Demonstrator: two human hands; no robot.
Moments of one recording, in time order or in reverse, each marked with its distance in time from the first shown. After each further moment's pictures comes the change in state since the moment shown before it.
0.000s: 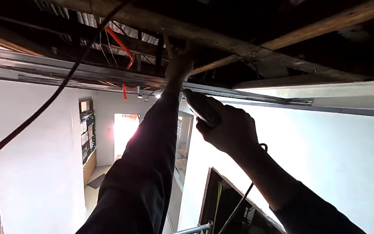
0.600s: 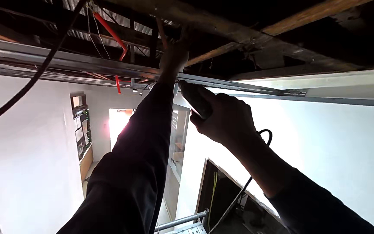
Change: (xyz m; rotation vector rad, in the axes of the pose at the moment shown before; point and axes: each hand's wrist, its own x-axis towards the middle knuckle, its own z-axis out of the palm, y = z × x) left_hand 0.003 -0.006 0.002 -0.077 0.015 0.031; right_hand 0.000 -0.012 -0.006 -0.132 -0.020 -0.055
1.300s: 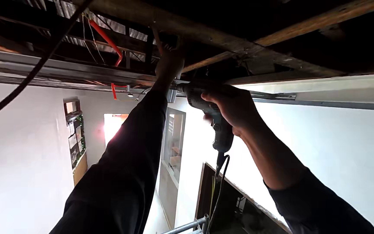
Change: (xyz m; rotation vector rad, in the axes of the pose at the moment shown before) left_hand 0.001 -0.006 -0.002 0.024 -0.012 0.022; right_hand 0.037 0.026 -0.001 1.174 -0.052 0.517
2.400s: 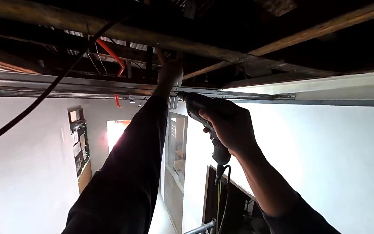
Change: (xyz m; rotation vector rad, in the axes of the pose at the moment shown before) left_hand 0.001 -0.006 -0.007 -0.213 -0.053 -0.043; right_hand -0.036 0.018 0.013 -0.132 0.126 -0.213
